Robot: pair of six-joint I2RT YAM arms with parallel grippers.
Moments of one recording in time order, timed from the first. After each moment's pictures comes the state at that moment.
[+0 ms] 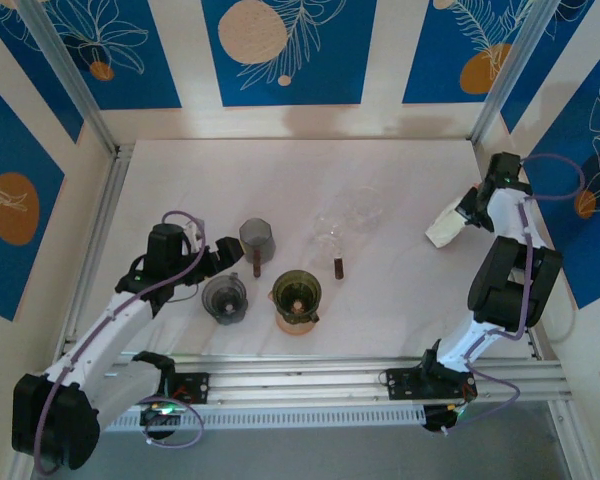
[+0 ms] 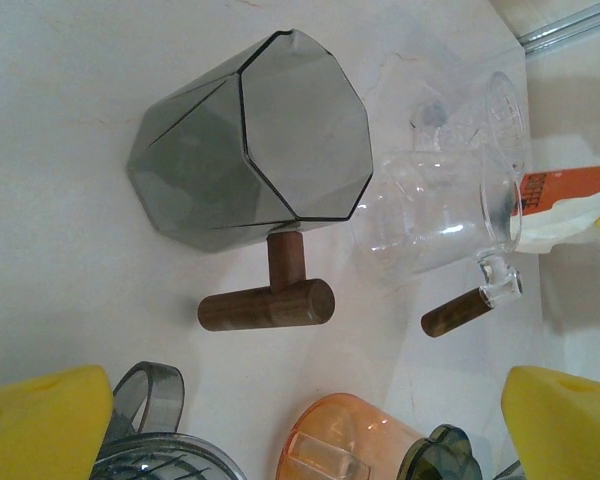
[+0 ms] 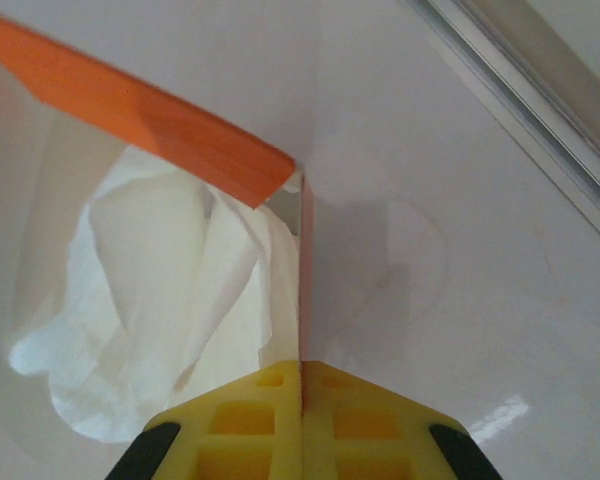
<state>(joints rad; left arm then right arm) -0.28 0.96 0.60 -0.31 0.43 -0.73 -0.33 1.69 1.34 -0.74 0.03 0.36</state>
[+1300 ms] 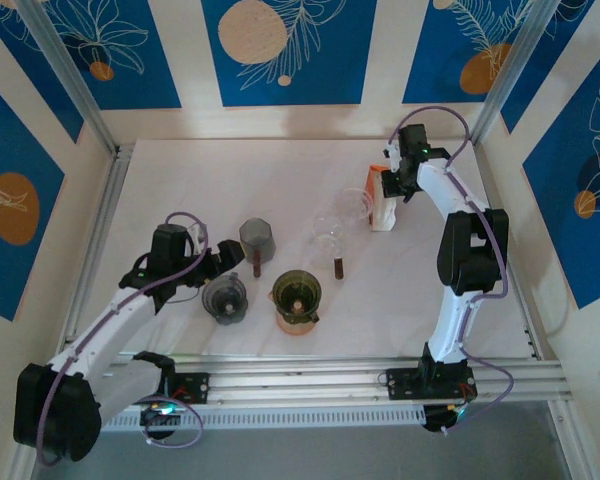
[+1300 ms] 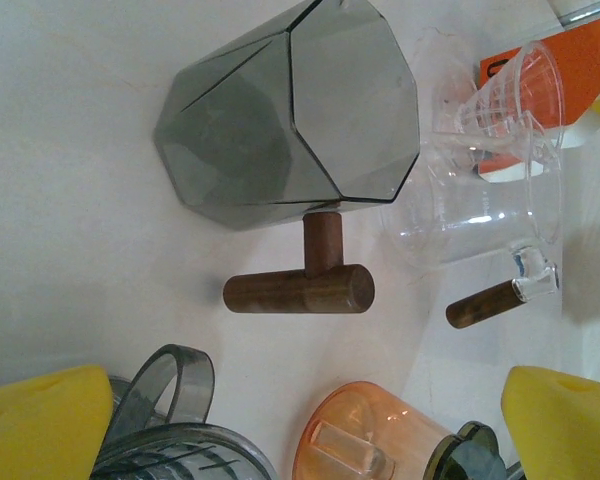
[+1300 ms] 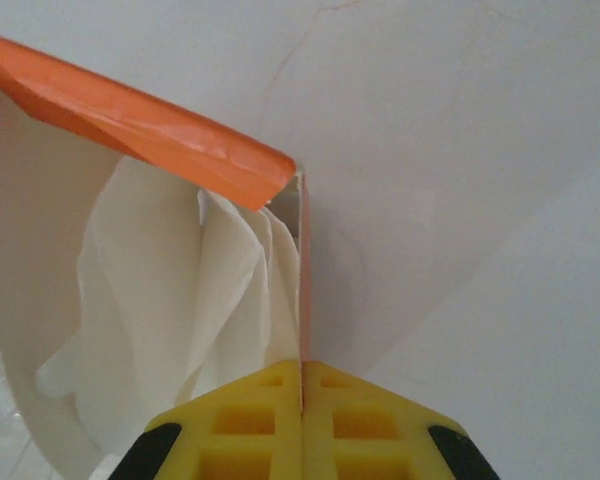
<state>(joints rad) -0.28 1.01 0.60 -0.34 0.43 -0.73 0.09 1.96 1.64 -0.79 -0.01 -0.08</state>
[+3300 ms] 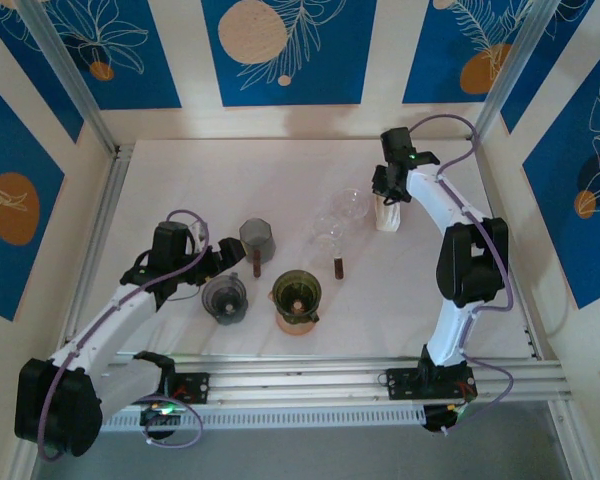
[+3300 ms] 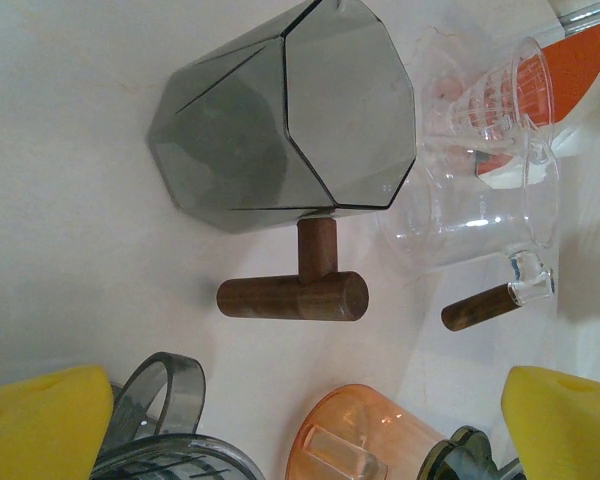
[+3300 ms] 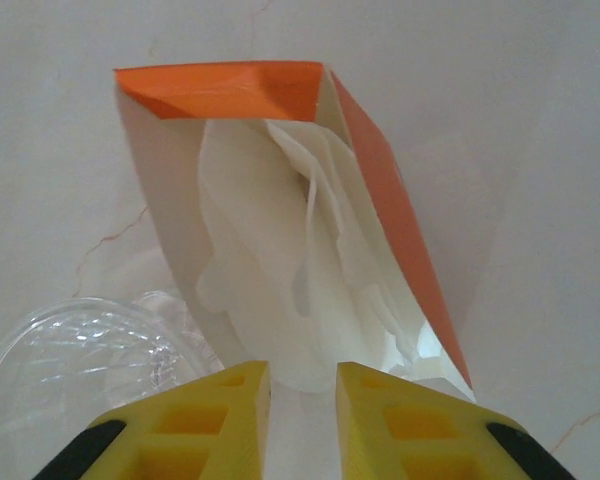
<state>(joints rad) -0.28 1.03 0.62 -0.34 0.43 -0.74 0.19 1.86 1.58 -0.79 0.13 0.53</state>
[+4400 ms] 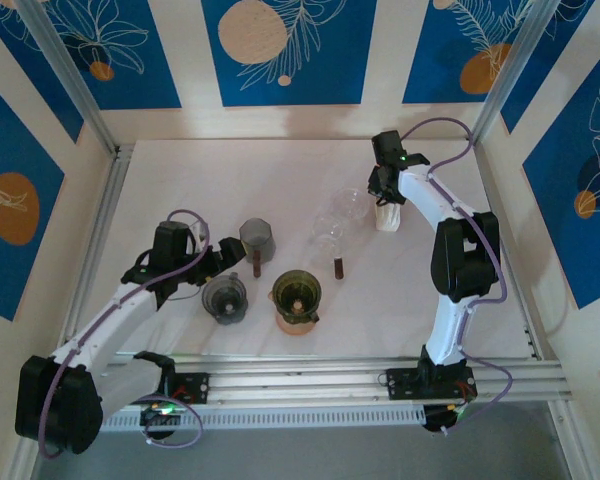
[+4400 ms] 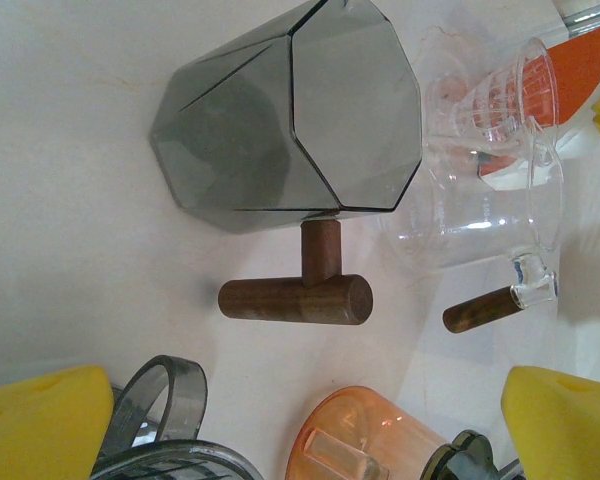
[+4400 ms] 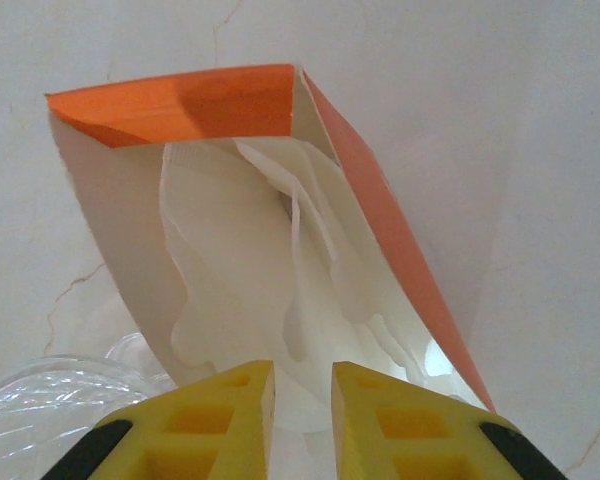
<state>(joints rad) -0.28 1.04 0.62 -0.33 0.43 -0.75 0.21 1.91 1.58 -0.76 0.22 0.62</state>
